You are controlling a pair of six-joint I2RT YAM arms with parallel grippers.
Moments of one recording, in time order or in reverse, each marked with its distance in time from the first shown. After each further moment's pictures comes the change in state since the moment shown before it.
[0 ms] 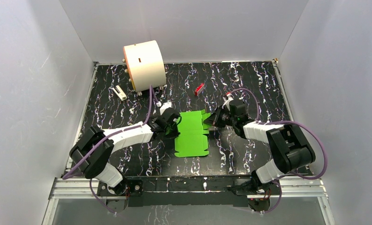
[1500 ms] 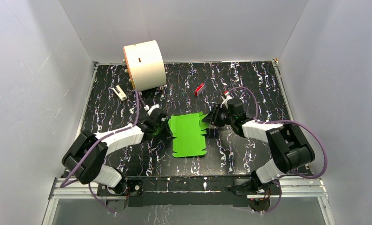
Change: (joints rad) left arm 0.113 -0.059 -0.100 -0.011 0.056 -0.026; right arm 0.032 0.009 0.039 -0.055 0.065 -0.049
